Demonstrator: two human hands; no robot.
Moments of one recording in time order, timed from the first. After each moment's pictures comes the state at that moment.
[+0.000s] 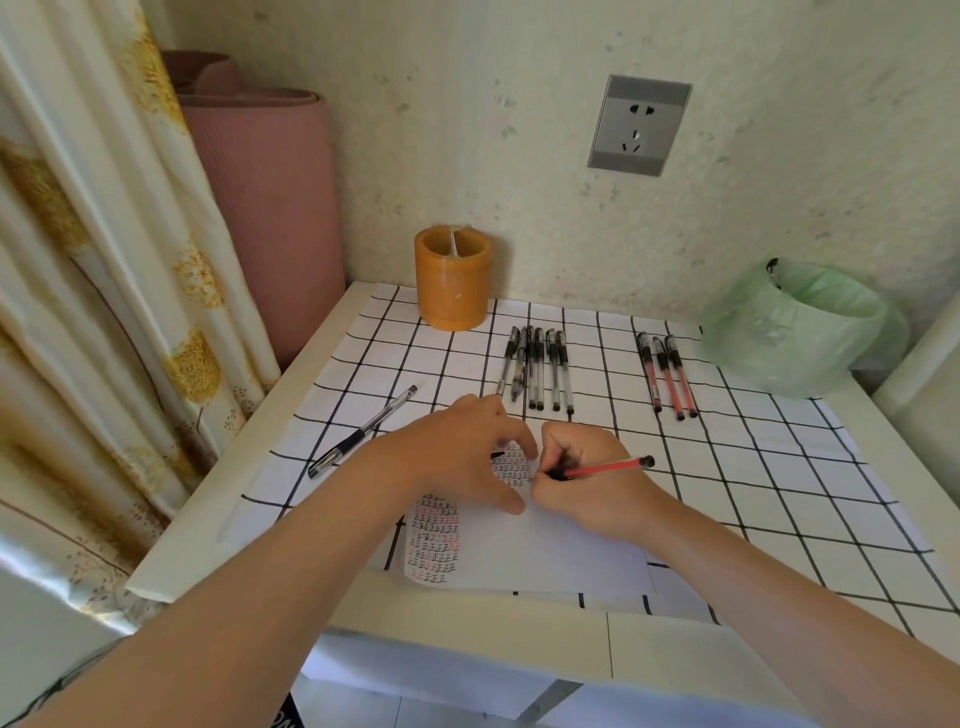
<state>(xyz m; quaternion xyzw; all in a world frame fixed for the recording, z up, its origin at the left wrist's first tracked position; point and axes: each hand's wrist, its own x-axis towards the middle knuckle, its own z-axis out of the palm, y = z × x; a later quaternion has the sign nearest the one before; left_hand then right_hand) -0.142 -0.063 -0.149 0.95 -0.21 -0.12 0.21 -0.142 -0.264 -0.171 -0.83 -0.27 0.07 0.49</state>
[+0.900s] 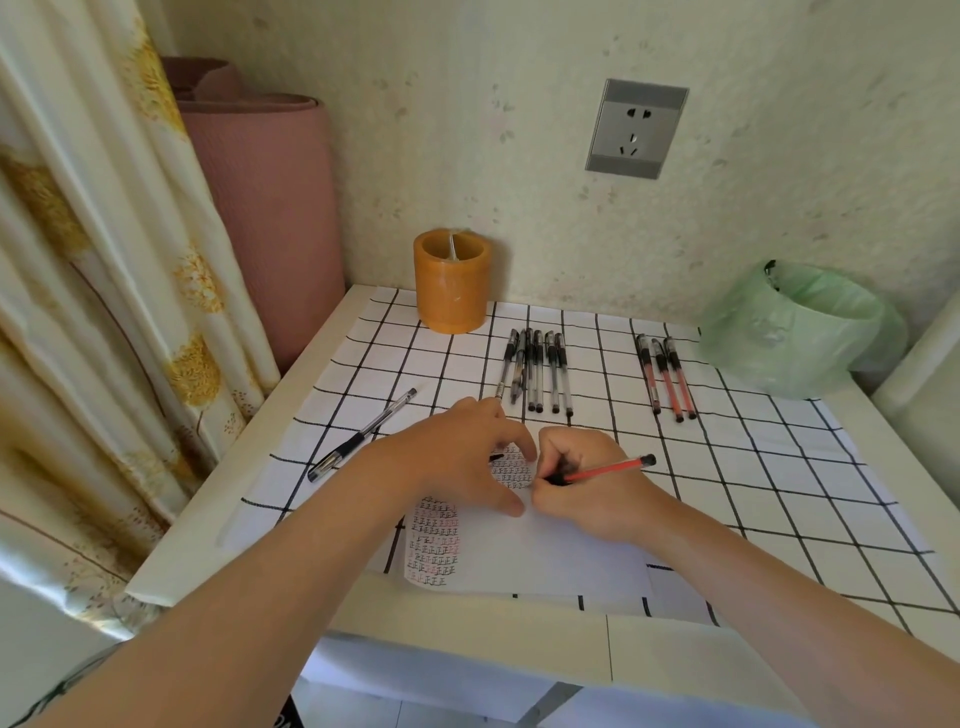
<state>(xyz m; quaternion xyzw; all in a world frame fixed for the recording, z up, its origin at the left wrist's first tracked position) -0.140 -0.063 -0.151 0.95 -0.21 -0.11 0.21 -0.141 -0.263 -0.170 -0.82 -0.27 0.10 0.50</state>
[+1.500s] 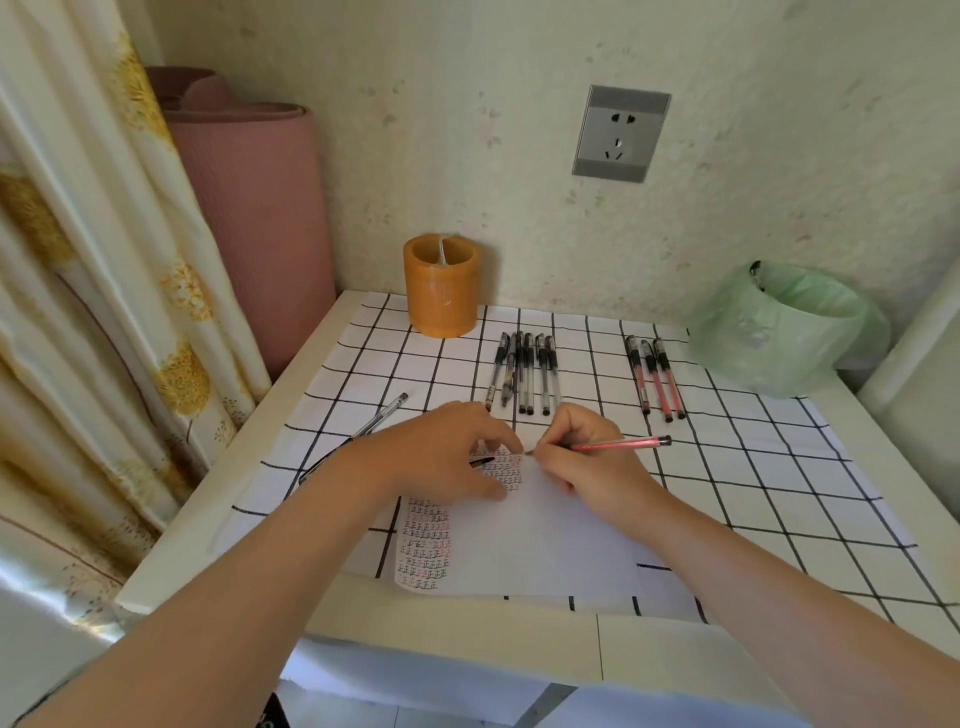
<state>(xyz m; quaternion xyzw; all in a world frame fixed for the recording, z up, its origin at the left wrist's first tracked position) -0.143 -0.055 -0.141 0.93 -0.20 -0.13 0.26 -0.135 -0.267 -0.166 -0.76 -0.15 0.11 0.63</state>
